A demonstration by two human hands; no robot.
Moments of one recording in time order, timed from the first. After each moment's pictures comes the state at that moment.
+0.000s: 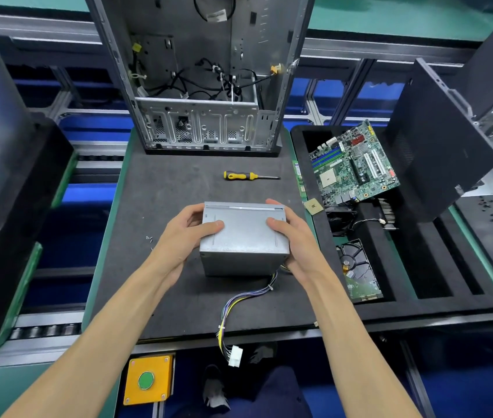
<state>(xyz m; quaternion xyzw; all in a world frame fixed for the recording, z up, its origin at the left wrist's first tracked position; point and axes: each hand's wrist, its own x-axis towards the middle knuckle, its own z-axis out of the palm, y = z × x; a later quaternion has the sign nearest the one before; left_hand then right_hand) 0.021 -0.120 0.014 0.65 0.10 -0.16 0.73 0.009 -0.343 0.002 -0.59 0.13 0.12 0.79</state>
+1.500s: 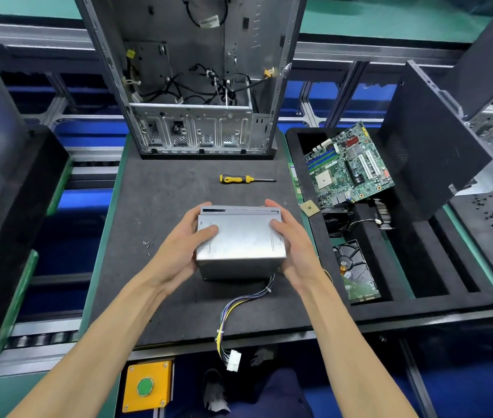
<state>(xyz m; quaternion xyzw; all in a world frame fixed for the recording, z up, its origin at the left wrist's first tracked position) 0.015 -0.124 0.015 0.57 0.06 -0.21 0.79 0.002 -0.340 0.001 -0.54 0.11 0.08 0.83</state>
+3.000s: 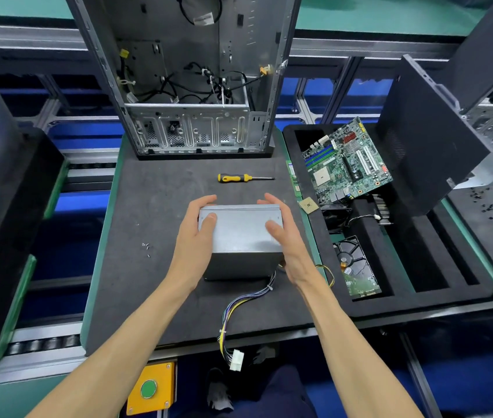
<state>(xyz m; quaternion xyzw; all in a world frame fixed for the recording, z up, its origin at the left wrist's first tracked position) 0.018 -0.148 0.004 0.76 0.03 -0.01 0.66 -0.001 -0.336 -0.001 -0.70 0.04 0.05 0.71</state>
